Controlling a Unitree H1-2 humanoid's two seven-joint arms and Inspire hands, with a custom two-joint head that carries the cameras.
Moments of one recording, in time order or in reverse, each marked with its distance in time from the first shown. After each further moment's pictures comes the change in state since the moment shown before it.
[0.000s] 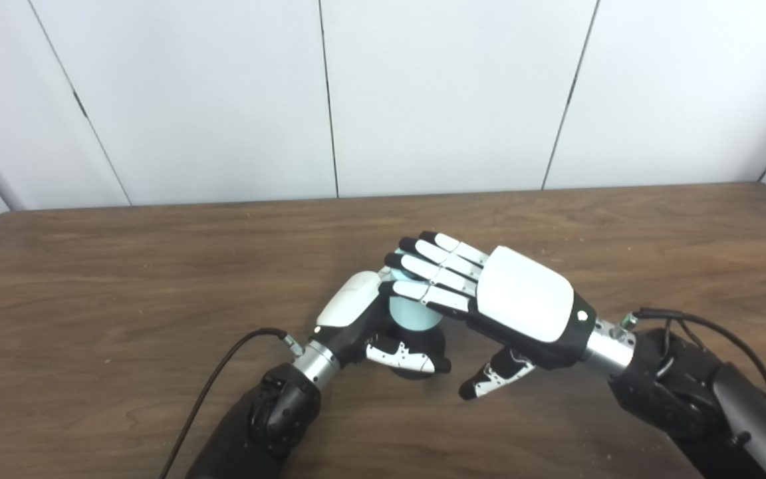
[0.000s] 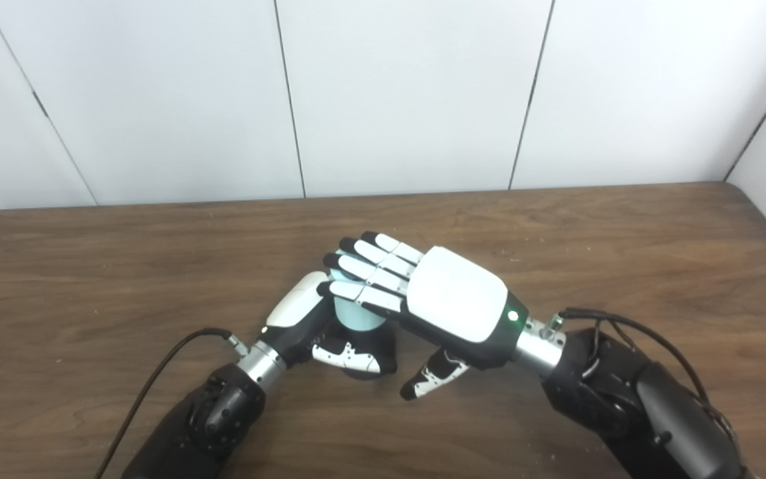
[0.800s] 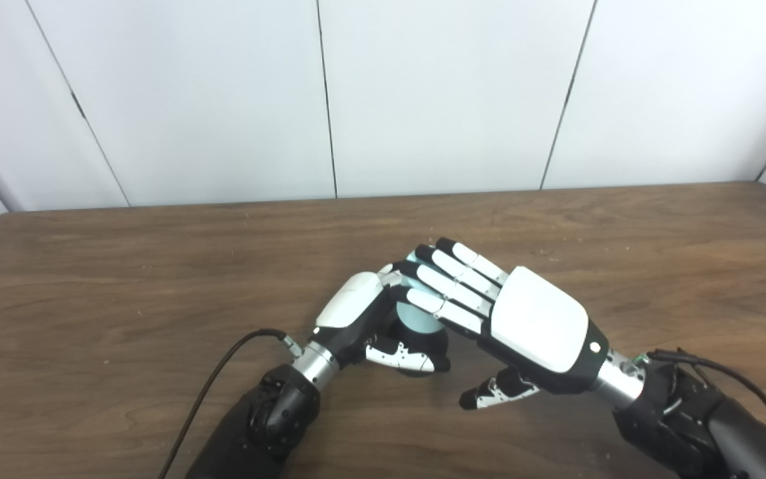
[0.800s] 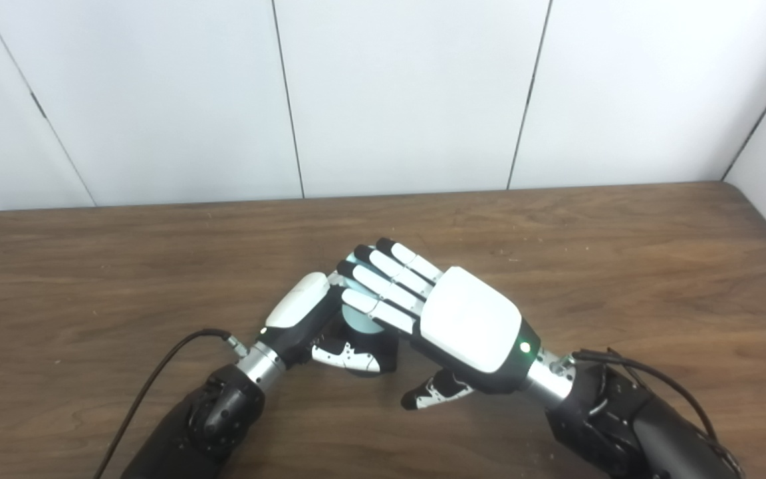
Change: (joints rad) left arm 0.003 0.001 0.001 -0.003 0.000 0.001 -0.003; right arm 0.076 -0.003 0.022 0.000 -0.146 0.000 -0.203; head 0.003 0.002
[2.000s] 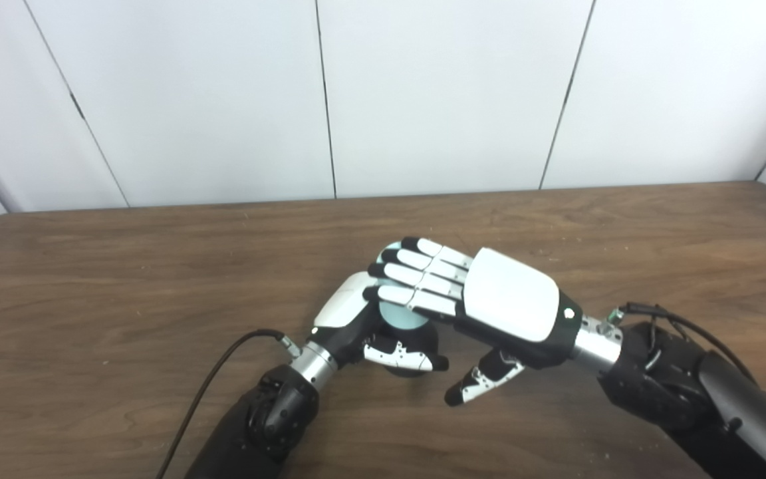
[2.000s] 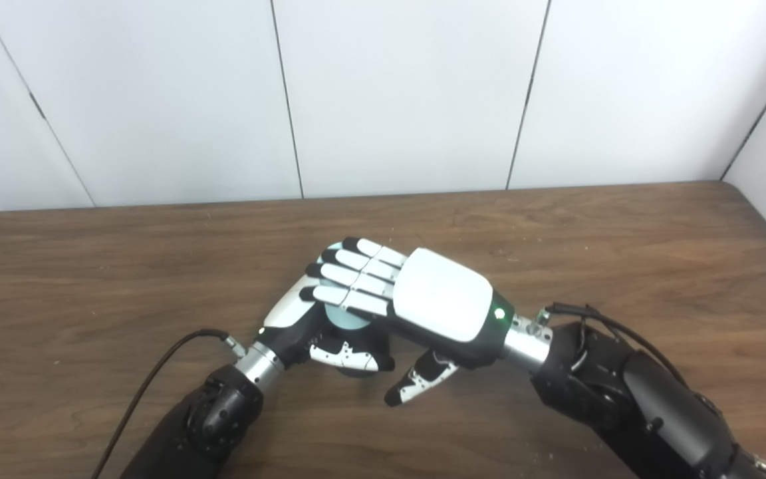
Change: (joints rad) left arm 0.004 0.000 0.006 -0.003 -0.015 0.004 0.000; right arm -0.155 -0.040 0.097 0.012 0.262 0.055 0.212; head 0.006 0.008
